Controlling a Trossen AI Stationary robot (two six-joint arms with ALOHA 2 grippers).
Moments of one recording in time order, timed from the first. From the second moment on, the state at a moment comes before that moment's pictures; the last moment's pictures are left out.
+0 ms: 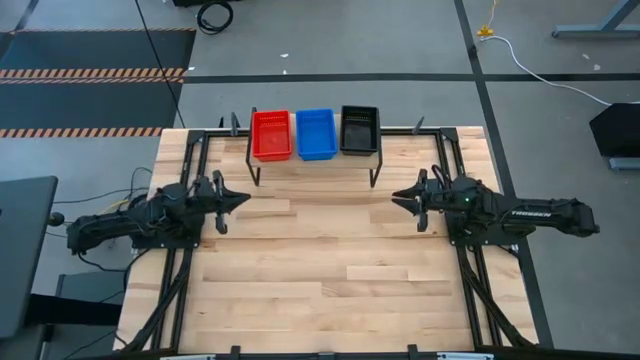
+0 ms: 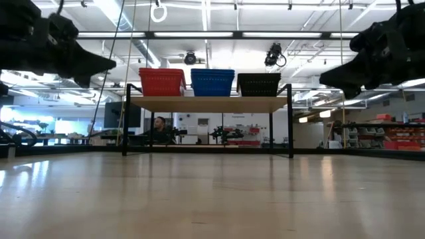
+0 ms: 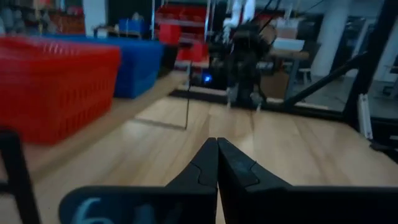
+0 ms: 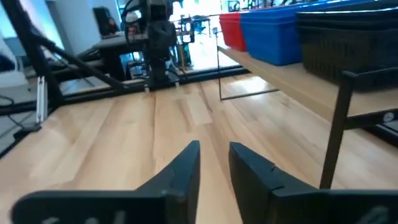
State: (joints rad) left arm 0.21 0.03 0.01 0.03 -0.01 -0.10; right arm -0.20 0.24 0.01 0.15 -0.05 0.12
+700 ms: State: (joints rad) left arm 0.09 0.03 0.01 0.04 -0.13 -0.05; right arm -0.14 0.25 0.01 0.19 -0.06 0.05
